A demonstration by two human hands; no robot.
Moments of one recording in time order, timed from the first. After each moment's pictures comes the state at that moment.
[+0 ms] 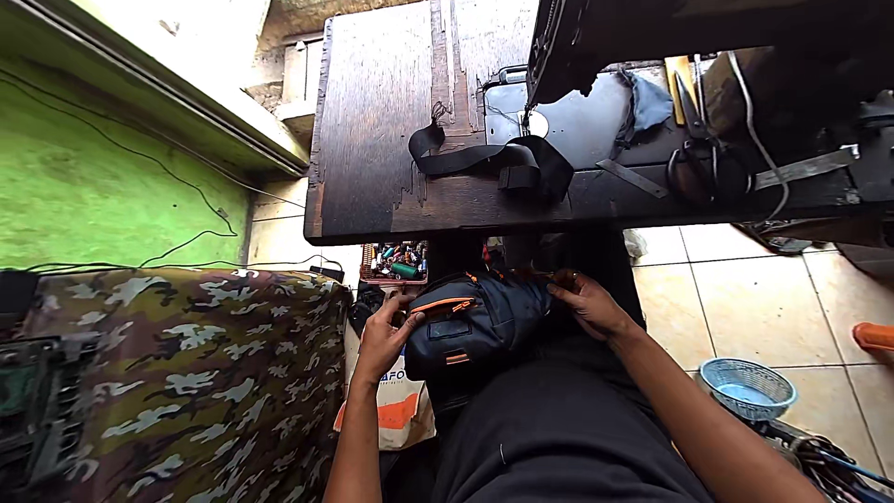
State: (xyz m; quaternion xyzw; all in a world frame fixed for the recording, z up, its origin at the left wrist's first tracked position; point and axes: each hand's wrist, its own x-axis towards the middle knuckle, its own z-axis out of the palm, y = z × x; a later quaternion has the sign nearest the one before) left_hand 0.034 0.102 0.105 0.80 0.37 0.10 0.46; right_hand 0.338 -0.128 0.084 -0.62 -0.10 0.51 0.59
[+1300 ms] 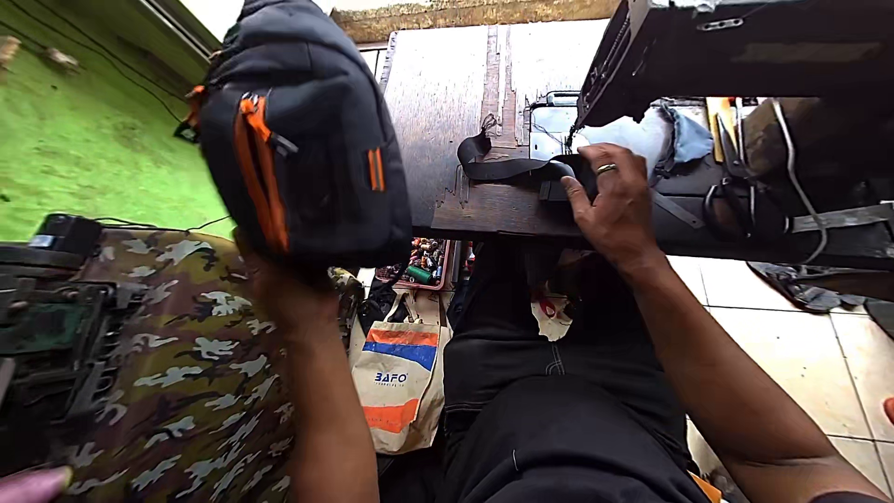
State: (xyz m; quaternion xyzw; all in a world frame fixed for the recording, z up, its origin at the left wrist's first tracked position) left_hand 0.045 0.167 0.247 0.44 0.34 0.63 0.55; right_hand 0.387 -0.002 0.204 -0.78 -0.53 -0.04 0.32
